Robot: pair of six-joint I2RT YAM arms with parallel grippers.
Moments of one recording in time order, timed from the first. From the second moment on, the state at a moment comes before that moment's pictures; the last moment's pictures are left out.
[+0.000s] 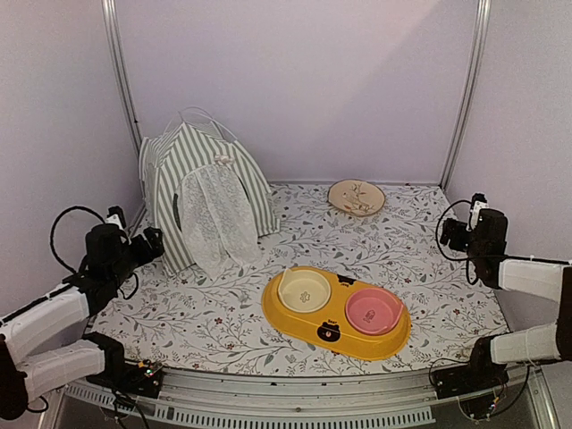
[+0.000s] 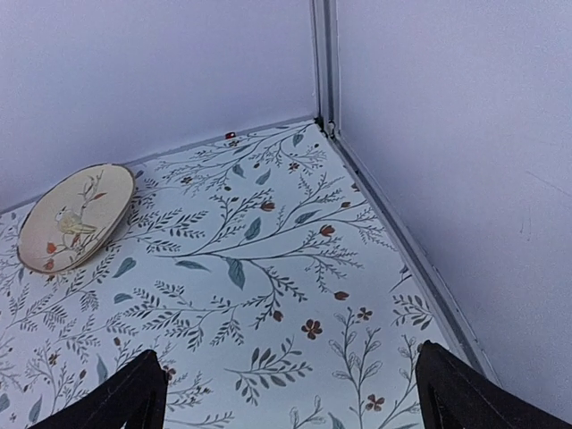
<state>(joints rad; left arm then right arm) -0.24 0.83 0.35 0.11 -0.26 -0.49 0.03 1.15 0.43 0.35 0.18 0.18</state>
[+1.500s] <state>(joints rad) 0.03 1.54 0.25 1.28 0.04 0.05 -0.01 1.52 0.24 1.28 0.04 0.05</state>
